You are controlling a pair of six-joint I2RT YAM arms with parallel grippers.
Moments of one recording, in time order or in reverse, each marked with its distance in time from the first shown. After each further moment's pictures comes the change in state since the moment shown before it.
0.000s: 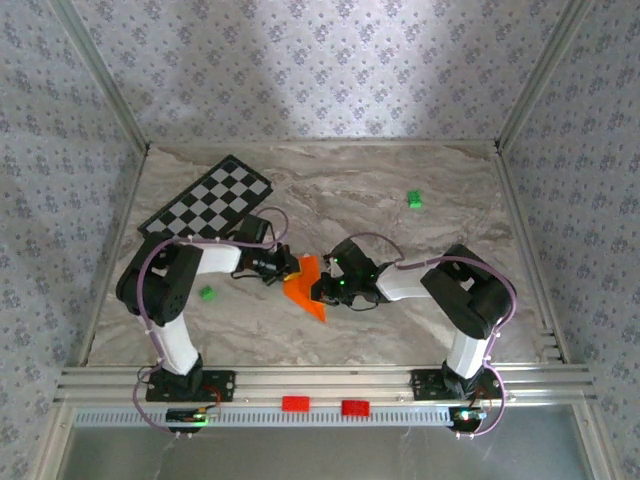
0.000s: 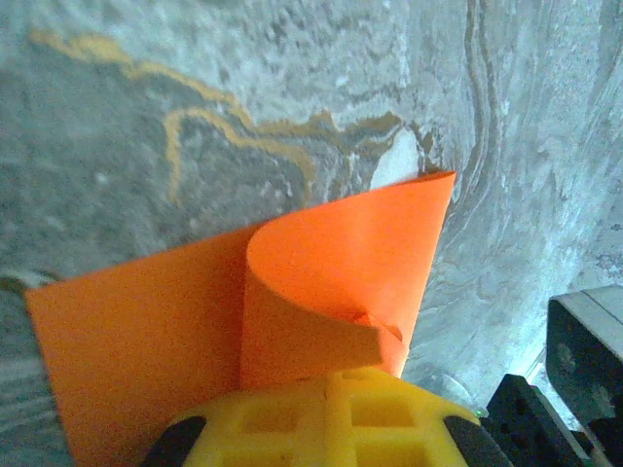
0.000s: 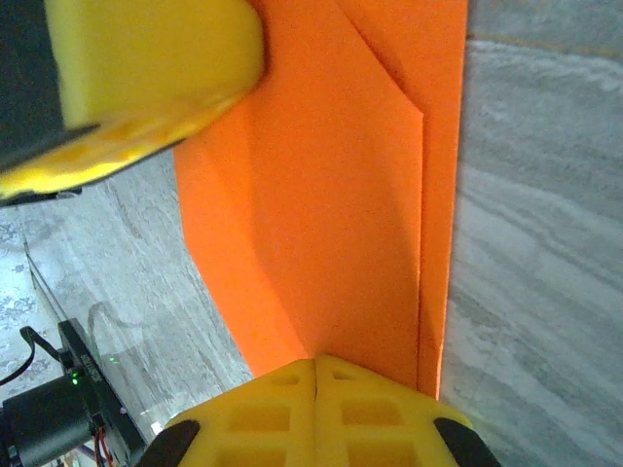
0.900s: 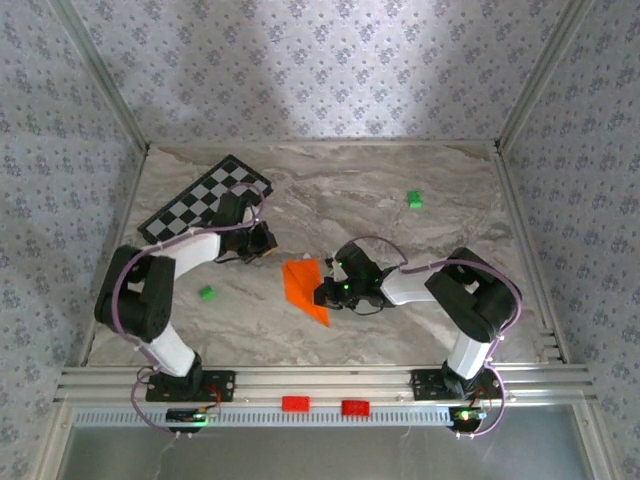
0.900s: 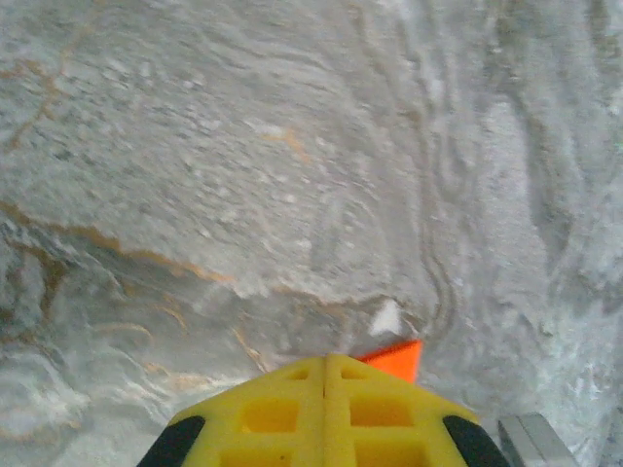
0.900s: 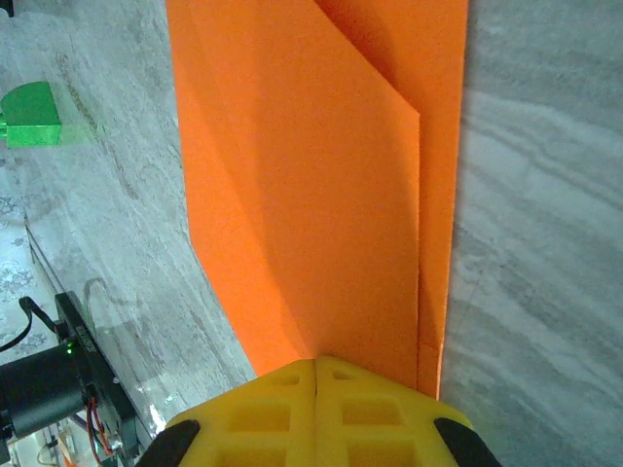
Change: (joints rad) left arm 0.092 -0.188 0.069 -0.174 -0.238 0.039; right arm 0.000 -0.033 -0.057 0.032 -0.027 -0.031
